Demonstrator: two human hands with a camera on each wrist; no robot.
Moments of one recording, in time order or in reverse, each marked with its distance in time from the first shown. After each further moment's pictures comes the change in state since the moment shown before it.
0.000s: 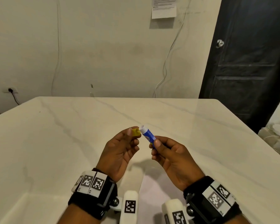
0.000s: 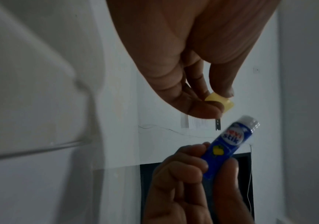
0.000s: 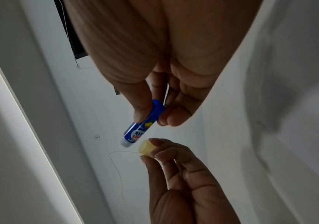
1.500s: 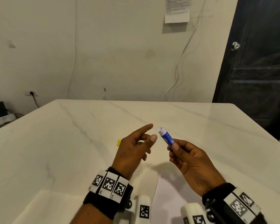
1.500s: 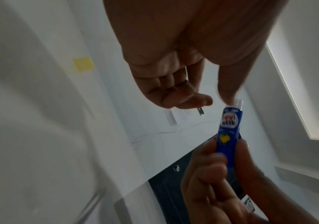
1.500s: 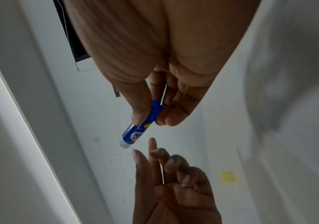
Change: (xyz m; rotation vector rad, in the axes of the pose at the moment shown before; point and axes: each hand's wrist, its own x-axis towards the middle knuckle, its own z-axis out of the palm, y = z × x) left_hand -0.009 0.018 0.001 0.617 -0.026 0.200; right_hand 0.001 -0.002 -0.001 0.040 0.009 -0.015
